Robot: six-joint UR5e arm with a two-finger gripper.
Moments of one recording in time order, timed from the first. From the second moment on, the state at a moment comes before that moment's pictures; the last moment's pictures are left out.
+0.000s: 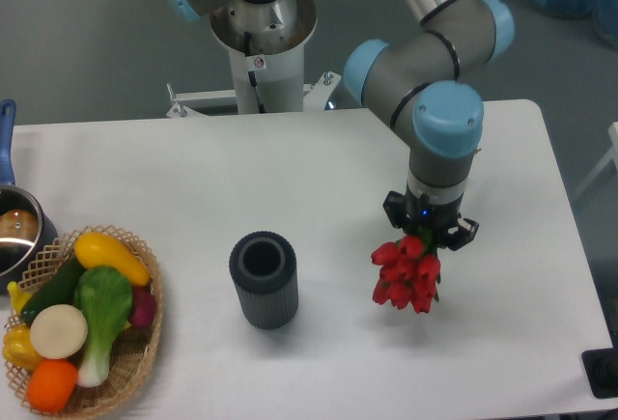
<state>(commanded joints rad) 2.60 -2.03 -1.59 -1.00 1.58 1.10</state>
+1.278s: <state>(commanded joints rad) 2.60 -2.14 -1.55 -0.93 1.58 1.10</state>
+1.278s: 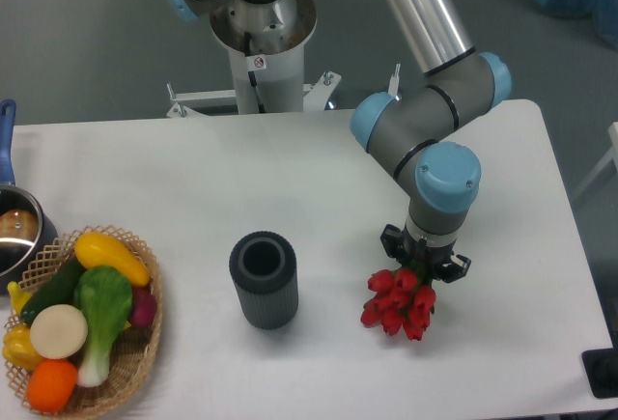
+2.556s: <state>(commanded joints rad) 2.66 -1.95 -1.50 -0.82 1.54 0.85</state>
